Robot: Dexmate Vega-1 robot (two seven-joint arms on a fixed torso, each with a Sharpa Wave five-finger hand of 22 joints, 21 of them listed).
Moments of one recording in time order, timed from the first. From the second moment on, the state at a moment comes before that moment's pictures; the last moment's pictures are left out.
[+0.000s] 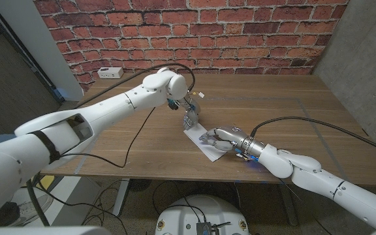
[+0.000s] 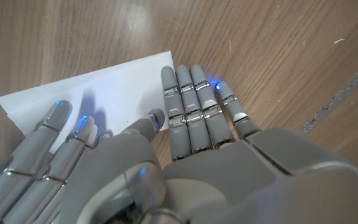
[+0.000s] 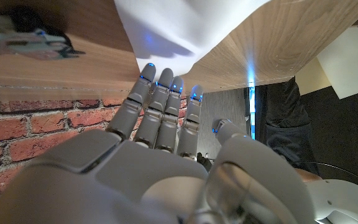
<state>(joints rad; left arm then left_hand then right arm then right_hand) 0.14 0.53 1.11 -1.54 0.73 0.15 -1.07 0.49 0.19 0.73 0.01 0.20 0.88 0.14 0.31 0.33 0.83 0.07 0.34 0.35 0.68 0.00 0.31 0.26 0.11 0.12 0.84 0.20 -0.98 -0.82 -0.64 -1.67 -0.57 0.43 -0.21 0.39 0.18 0.50 0.09 0.17 0.69 0.02 0.20 0.18 0.72 0.10 0.24 0.19 0.67 -0.01 0.36 0.27 0.62 0.06 0.28 0.19</state>
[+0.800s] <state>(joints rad) 0.28 0.66 0.94 -1.75 0.64 0.06 -0.83 0.42 0.16 0.65 -0.05 0.19 0.76 0.08 0.25 0.31 0.69 0.05 0.26 0.35 0.59 0.01 0.27 0.22 0.10 0.12 0.86 0.20 -0.98 -0.82 -0.65 -1.65 -0.56 0.45 -0.22 0.39 0.18 0.51 0.08 0.17 0.73 0.04 0.20 0.18 0.79 0.11 0.24 0.20 0.76 -0.03 0.39 0.29 0.69 0.05 0.32 0.20</state>
